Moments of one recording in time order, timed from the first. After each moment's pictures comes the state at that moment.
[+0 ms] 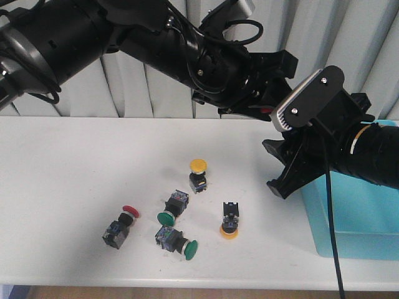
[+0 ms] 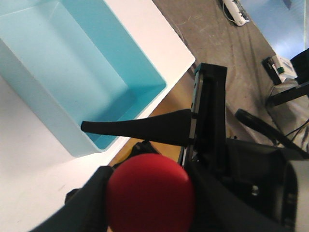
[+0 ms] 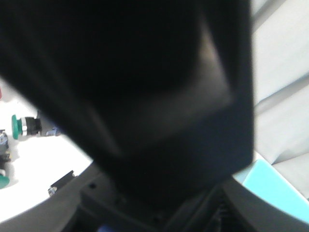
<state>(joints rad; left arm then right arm) -0.62 1.93 -2.02 -0.77 1.10 0.06 0.43 1.21 -0.89 0.01 0.30 -0.48</state>
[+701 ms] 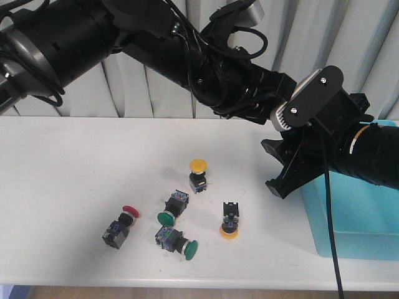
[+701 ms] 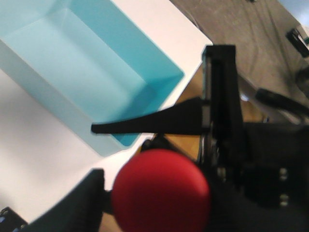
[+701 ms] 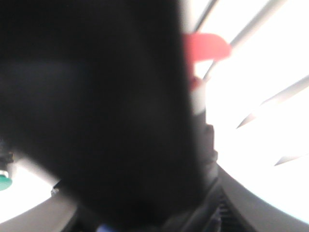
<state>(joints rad) -0.63 1.92 -2.03 -0.70 1.10 0.17 0.43 1.21 -0.89 0.01 0.30 -0.48</state>
